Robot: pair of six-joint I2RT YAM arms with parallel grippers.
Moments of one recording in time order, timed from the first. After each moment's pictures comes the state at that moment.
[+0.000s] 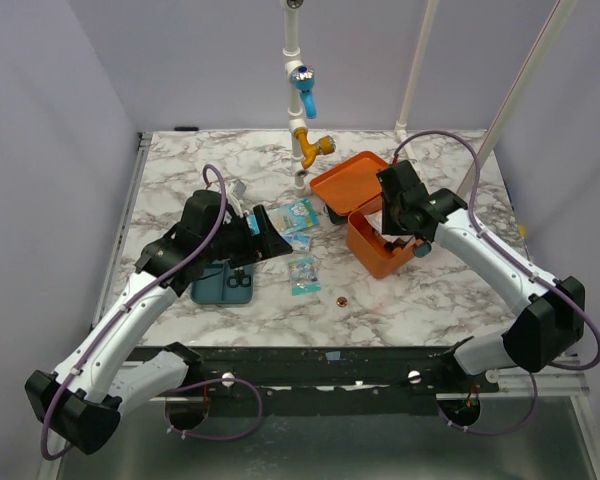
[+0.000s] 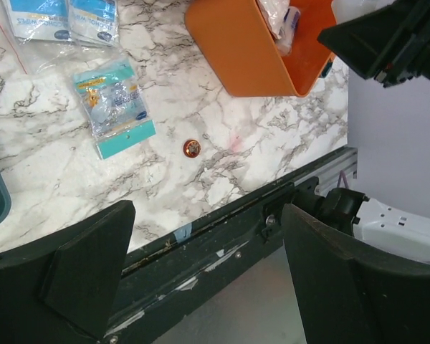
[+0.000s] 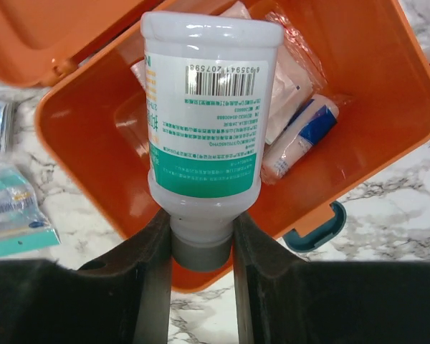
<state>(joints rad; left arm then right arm) -0.51 0.99 1.02 -0.66 0.32 -0.76 0.57 1.42 1.27 -0.82 0.39 0.38</state>
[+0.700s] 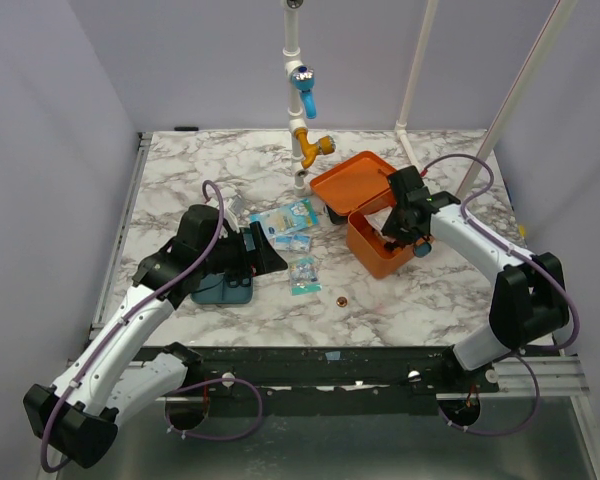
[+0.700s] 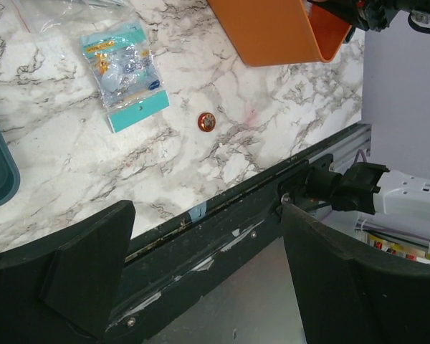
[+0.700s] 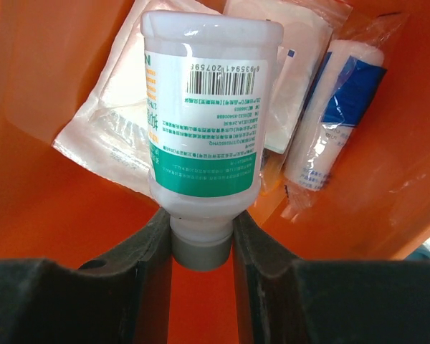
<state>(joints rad) -0.48 0.90 0.89 -0.66 0.38 -0.72 0.38 1.55 1.14 -0.69 0.26 0.78</state>
